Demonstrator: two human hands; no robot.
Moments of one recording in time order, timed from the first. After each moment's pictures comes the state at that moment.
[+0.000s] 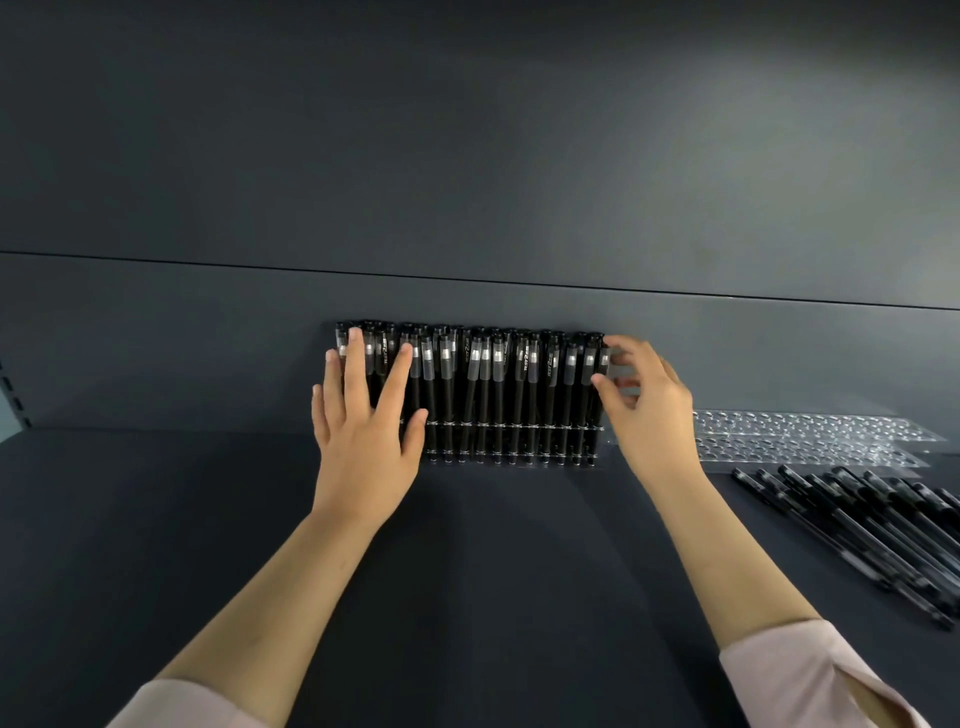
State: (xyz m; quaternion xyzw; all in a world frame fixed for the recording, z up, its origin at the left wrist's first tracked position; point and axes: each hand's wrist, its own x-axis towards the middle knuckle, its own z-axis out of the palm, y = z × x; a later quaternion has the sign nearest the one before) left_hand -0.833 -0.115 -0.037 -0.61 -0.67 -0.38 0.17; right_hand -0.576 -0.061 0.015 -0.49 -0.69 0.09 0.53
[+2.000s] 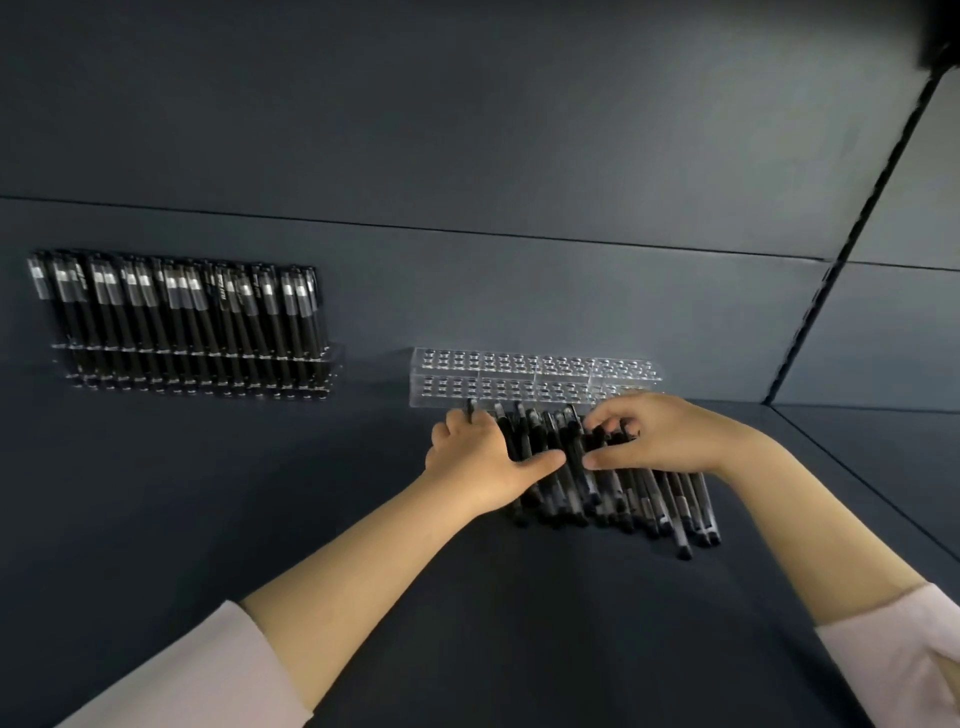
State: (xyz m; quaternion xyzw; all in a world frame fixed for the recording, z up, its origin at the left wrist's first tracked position) left_hand -0.425 -0.119 -0.005 -0.63 -0.74 -0.13 -0.18; right_hand -0.229 -0.048 0.023 -0.52 -0.83 0.19 0.04
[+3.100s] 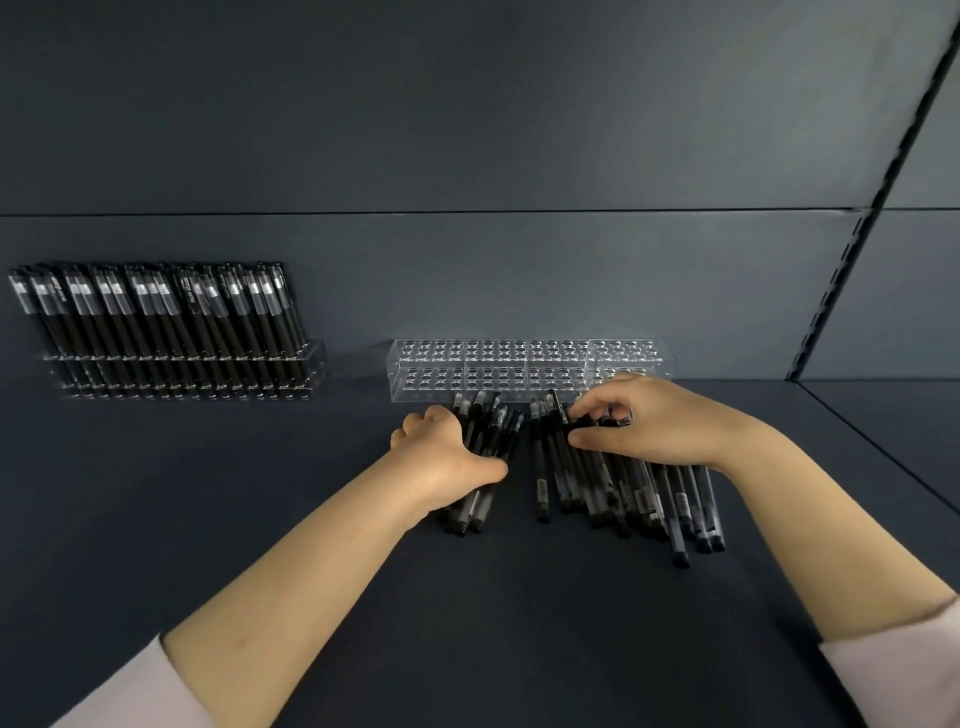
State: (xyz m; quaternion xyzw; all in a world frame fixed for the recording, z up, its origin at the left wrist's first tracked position) left_hand -0.427 -0.110 -0.003 -0.54 -0.78 -0.19 -0.27; right_hand -0.217 -0.026 0.007 -0.46 -0.86 0.23 0.09
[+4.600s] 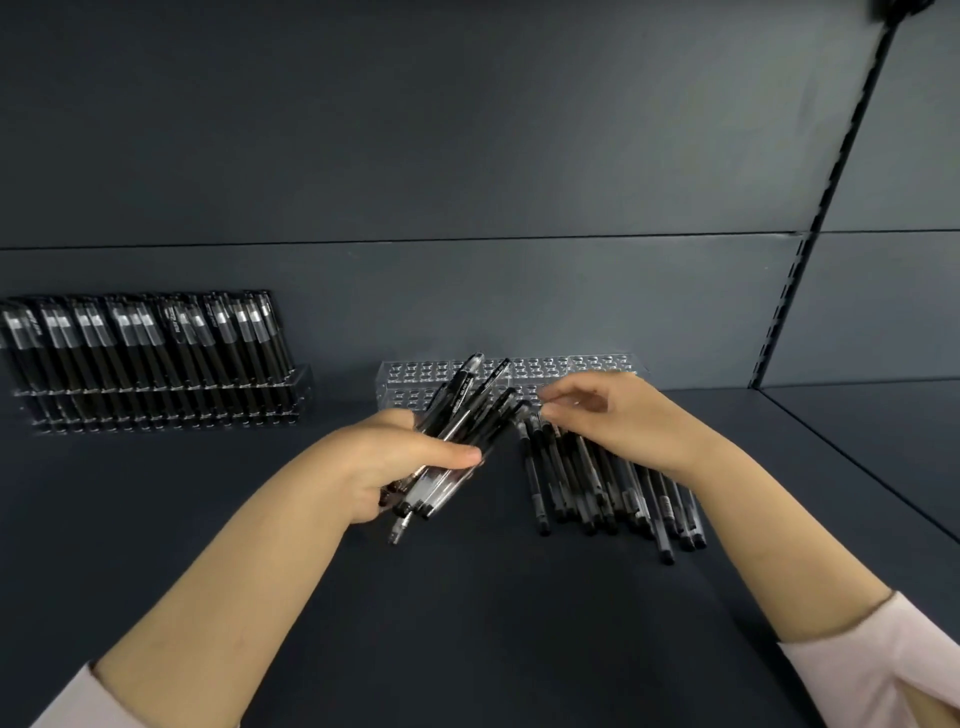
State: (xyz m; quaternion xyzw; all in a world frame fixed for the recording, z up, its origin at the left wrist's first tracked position) left_hand -0.467 -0.120 0.023 -0.43 -0.66 -0.34 -0.51; right_hand -0.238 -0.052 0.016 -0.46 -0.78 0.31 0.28
